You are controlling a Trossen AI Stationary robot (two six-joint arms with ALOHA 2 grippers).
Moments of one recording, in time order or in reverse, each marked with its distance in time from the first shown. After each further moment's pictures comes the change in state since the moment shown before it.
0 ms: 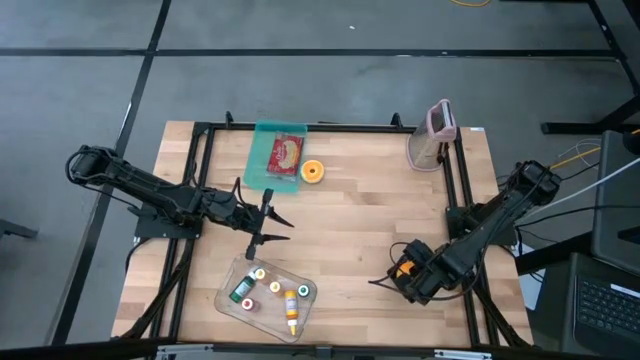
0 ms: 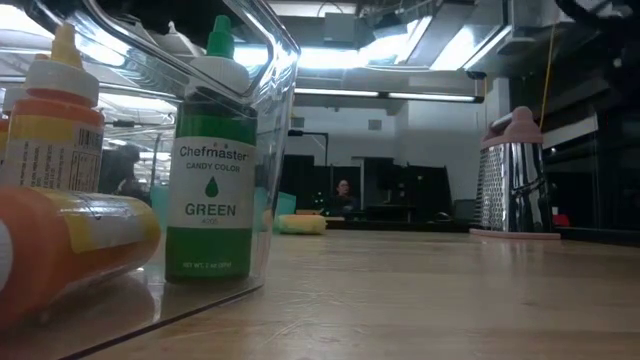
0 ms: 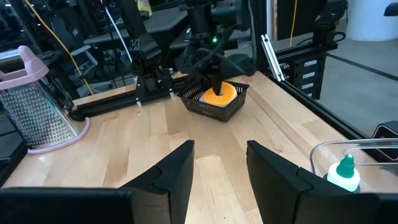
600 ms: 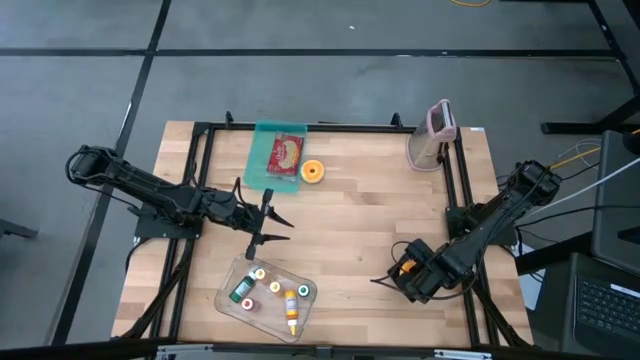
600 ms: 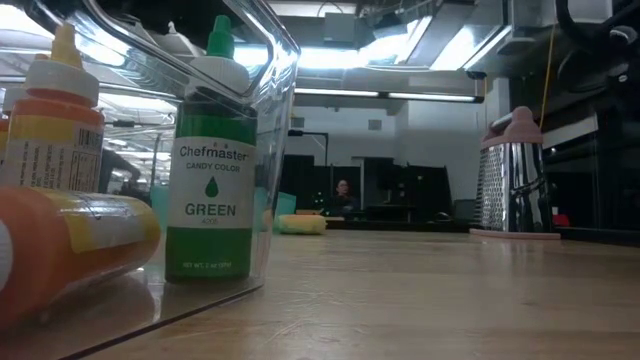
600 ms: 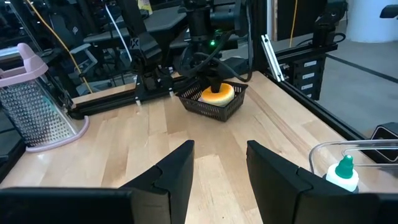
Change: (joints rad) left arm 0.000 0.000 0.000 -0.002 0.000 -0.011; right arm 0.000 0.000 -0.032 -0.011 -0.020 0.007
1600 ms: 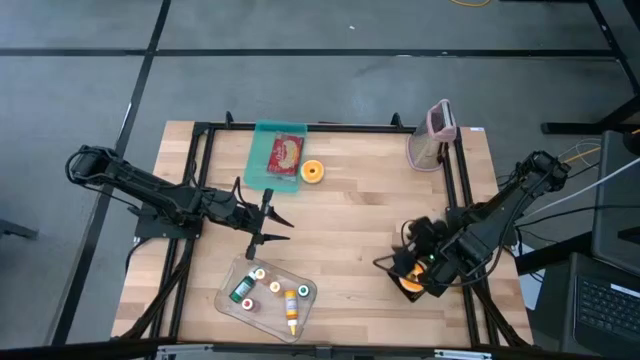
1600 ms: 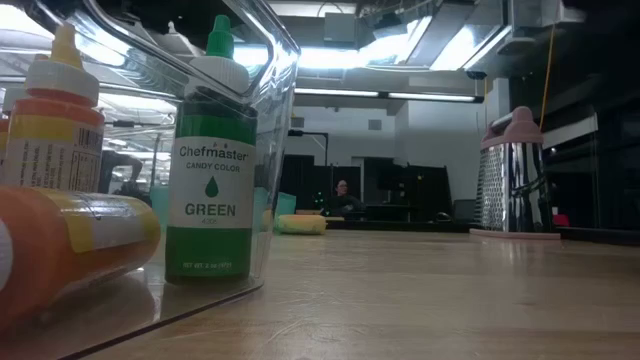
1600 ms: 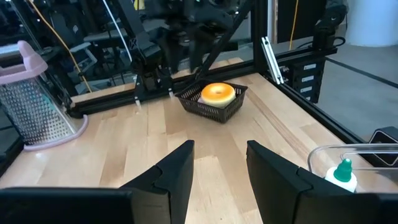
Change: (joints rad) left arm 0.000 0.000 0.000 0.003 0.000 -0.018; right arm -0.012 -0.160 0.167 -0.178 0.563 -0.070
